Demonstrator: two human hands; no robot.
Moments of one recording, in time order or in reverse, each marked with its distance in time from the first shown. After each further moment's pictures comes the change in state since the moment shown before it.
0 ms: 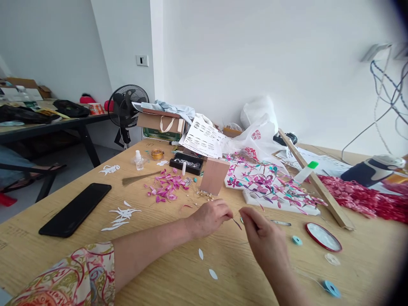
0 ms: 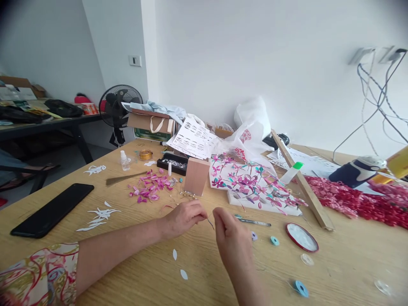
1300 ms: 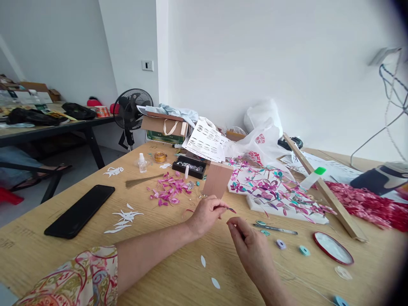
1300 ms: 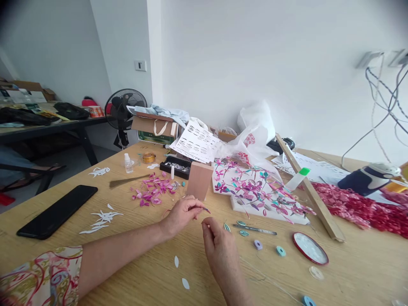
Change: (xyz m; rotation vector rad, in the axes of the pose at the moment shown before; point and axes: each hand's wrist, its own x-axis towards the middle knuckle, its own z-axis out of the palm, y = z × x) left_hand 0.006 -0.016 0.002 -0.308 0.260 -0.269; right_hand -0.005 -0.013 0.019 0.153 -0.192 -0.004
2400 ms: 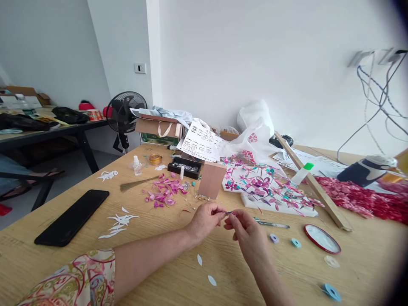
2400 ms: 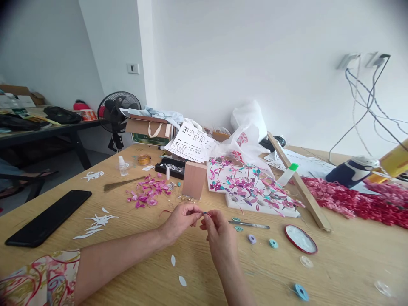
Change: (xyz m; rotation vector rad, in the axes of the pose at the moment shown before) left_hand -0.009 0.005 0.017 -0.157 -0.030 -0.195; right_hand 0.008 0.009 0.008 0.605 0.043 0.365
